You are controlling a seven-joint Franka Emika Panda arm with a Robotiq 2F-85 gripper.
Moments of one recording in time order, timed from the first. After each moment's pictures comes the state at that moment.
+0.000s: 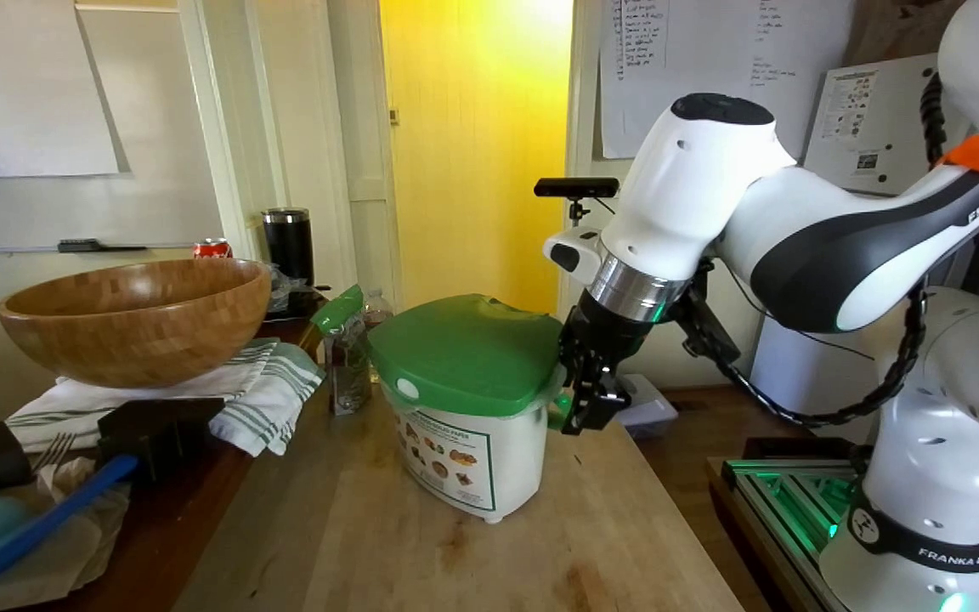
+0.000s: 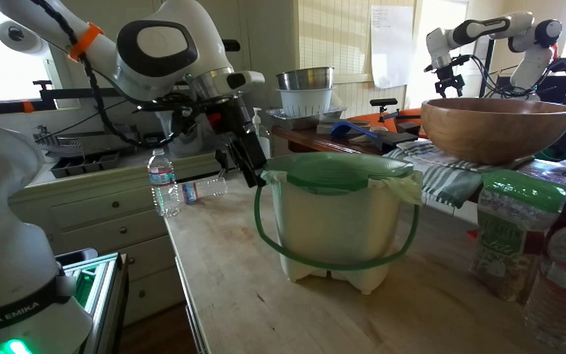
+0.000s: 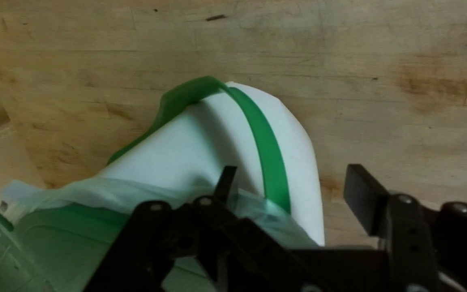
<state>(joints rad) -0.10 -0.55 0.11 -2.74 -0.39 2.43 0.18</state>
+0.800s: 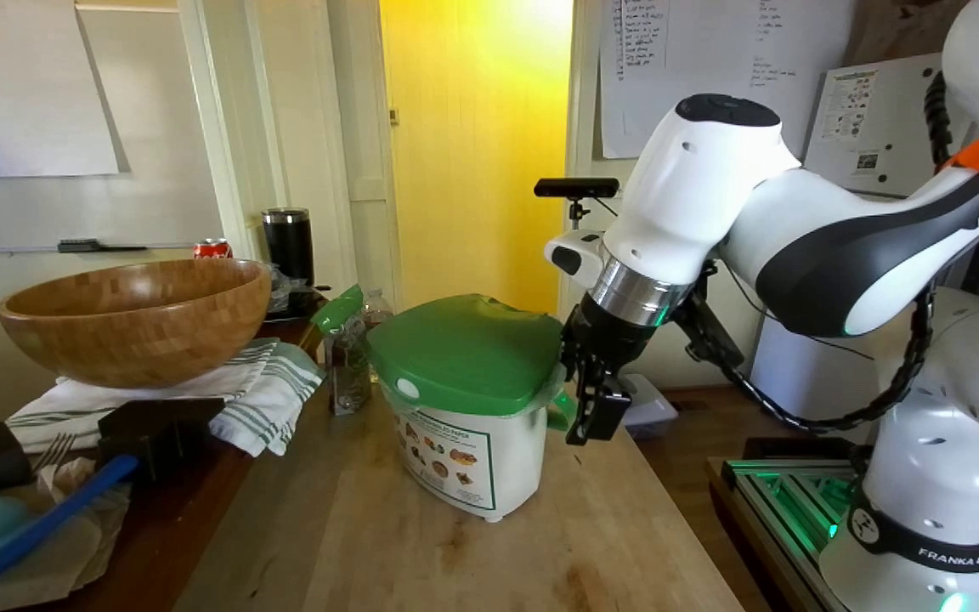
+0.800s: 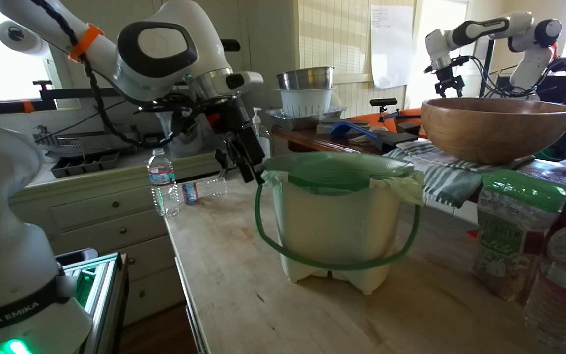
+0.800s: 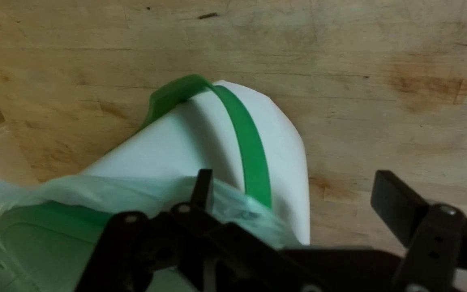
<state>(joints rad) -0.09 -0.55 0.13 -2.74 -0.38 2.43 0.19</state>
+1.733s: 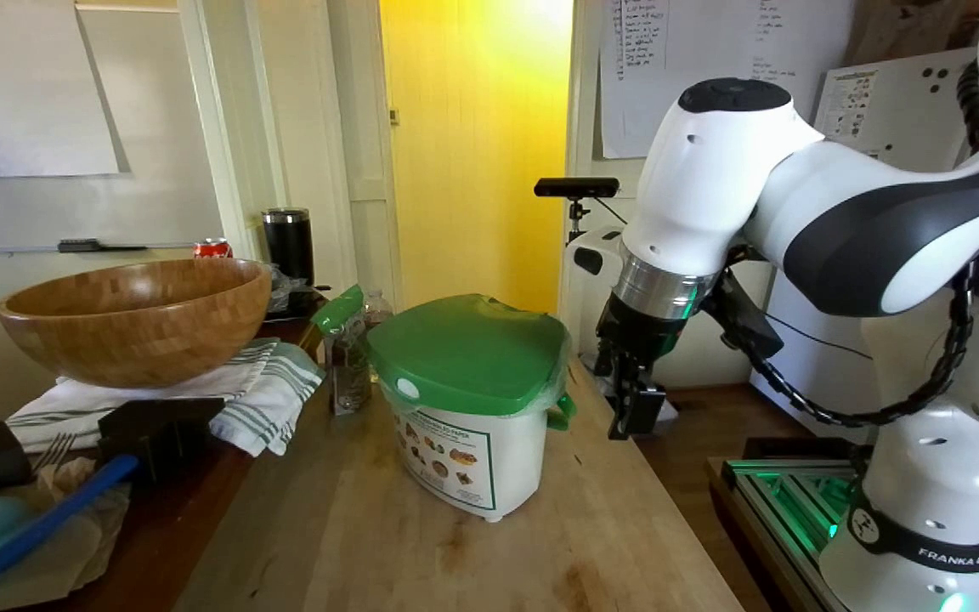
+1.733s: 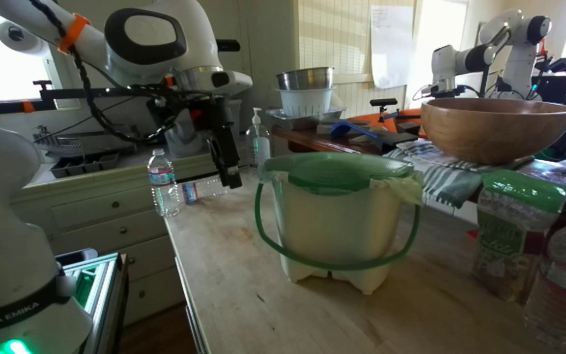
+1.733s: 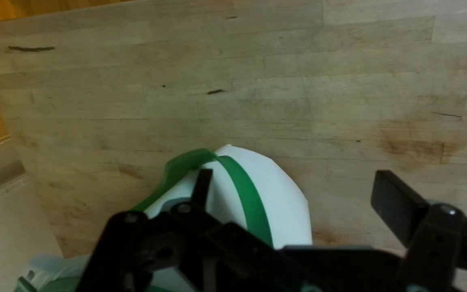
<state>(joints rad) -0.07 -0.62 0.13 -2.74 -0.33 2.21 0.20</state>
